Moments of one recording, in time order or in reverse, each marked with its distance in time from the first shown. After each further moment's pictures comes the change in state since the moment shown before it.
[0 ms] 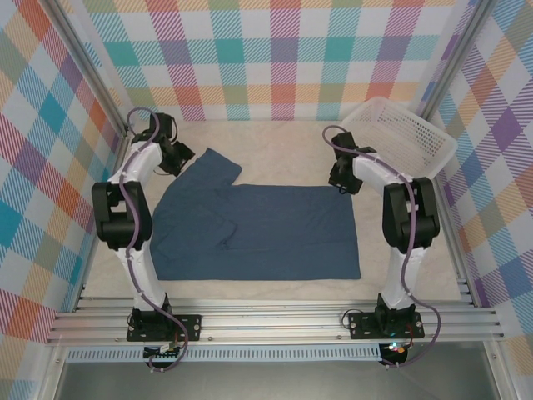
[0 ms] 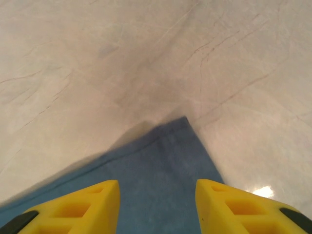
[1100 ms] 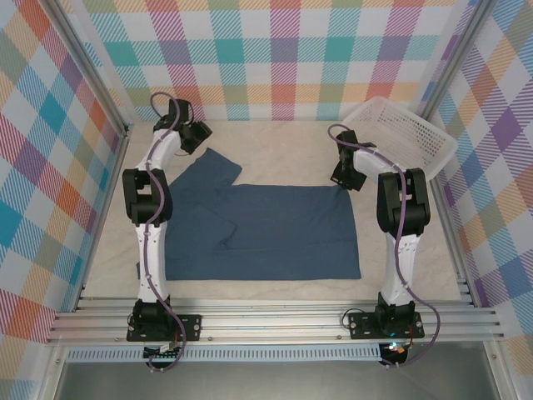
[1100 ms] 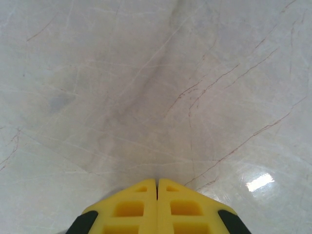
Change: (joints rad) left arm -0.066 0.427 0.546 0.047 -0.004 0.091; right arm -0.061 0.154 0.135 -0.050 -0.030 0.025
